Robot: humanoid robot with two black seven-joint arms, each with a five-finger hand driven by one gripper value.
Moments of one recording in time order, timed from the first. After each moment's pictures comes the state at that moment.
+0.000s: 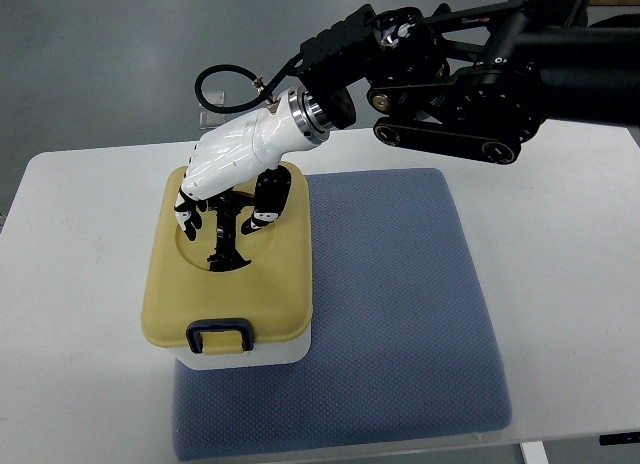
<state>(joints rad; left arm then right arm) 0.01 0.00 -0.04 -0.16 0.03 0.02 0.06 1.74 -0.09 -0.27 1.03 -1.35 0.20 0.61</state>
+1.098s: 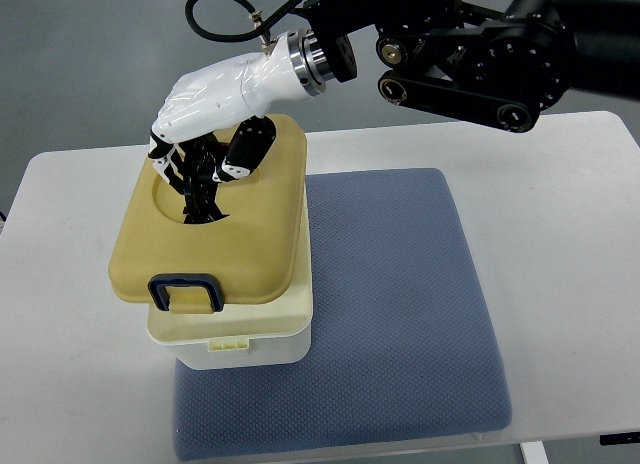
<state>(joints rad) 0.01 0.00 -0.04 -0.16 0.03 0.02 0.06 1.75 -0.18 -0.10 1.03 -1.32 0.22 0.61</state>
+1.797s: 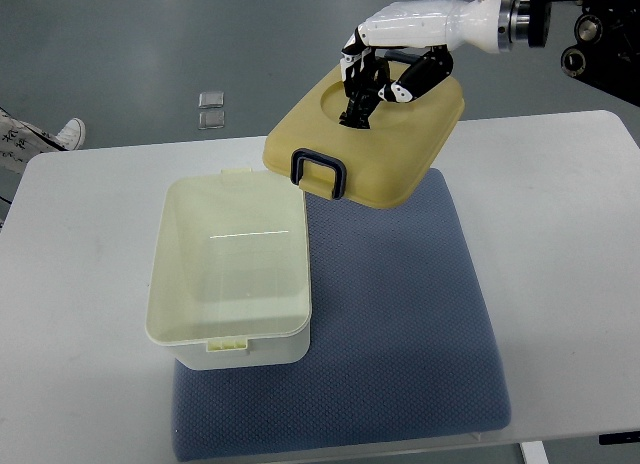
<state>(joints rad) 0.01 0.00 -0.04 -0.16 0.03 0.02 0.06 1.48 -0.55 -0.07 0.96 -1.28 0.13 0.61</state>
